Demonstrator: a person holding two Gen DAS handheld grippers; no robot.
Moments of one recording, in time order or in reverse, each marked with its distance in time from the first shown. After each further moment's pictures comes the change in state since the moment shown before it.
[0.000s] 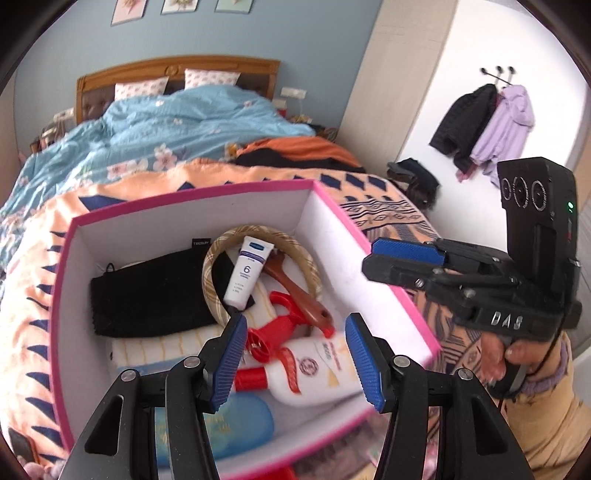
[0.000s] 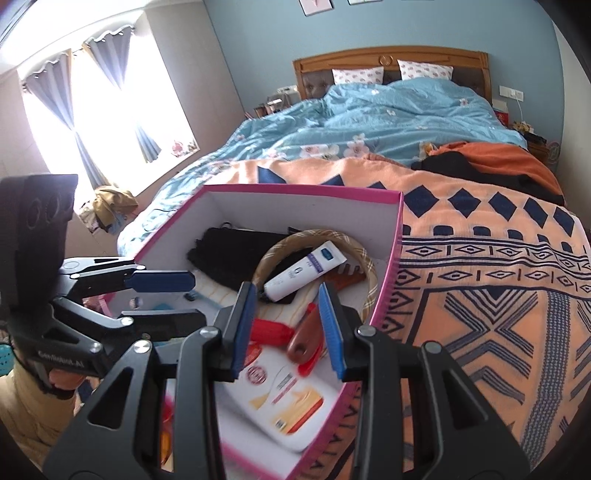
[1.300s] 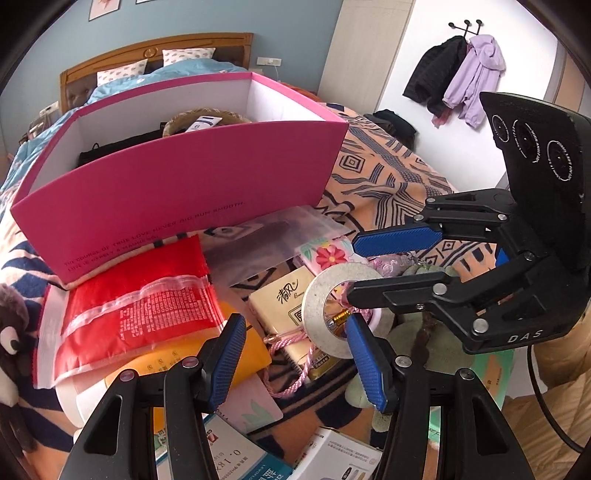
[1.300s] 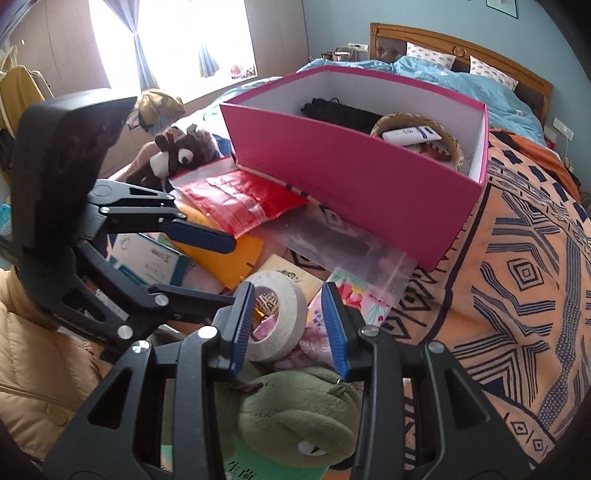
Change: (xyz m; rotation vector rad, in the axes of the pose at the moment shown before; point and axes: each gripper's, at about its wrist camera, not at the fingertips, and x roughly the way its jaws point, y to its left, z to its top) left arm -0.024 -0.066 -0.169 0.068 0.117 -0.017; right arm -0.041 0.101 -0.157 -0.274 0.230 0.054
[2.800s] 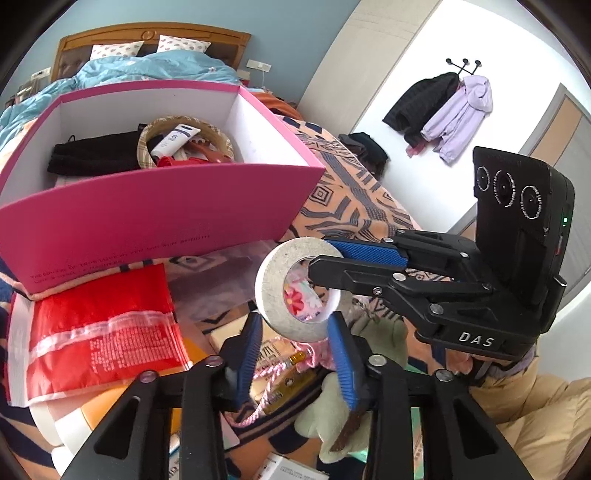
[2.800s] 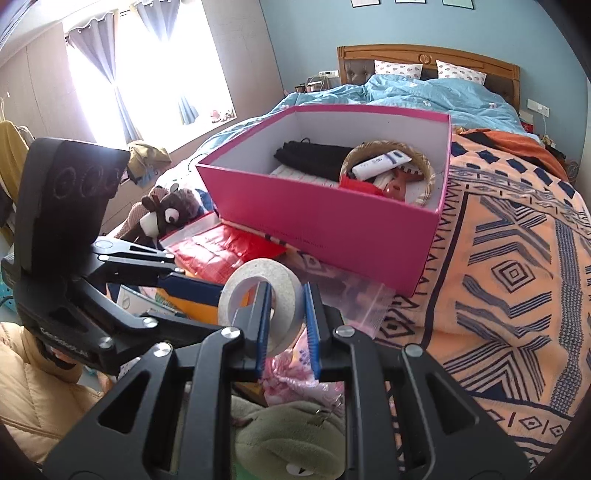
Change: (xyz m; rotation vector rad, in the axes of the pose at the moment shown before) left arm -0.004 0.006 0.032 -0.115 -0.038 -0.194; right arm -0.022 -0.019 0.014 0.140 -0.170 -0.010
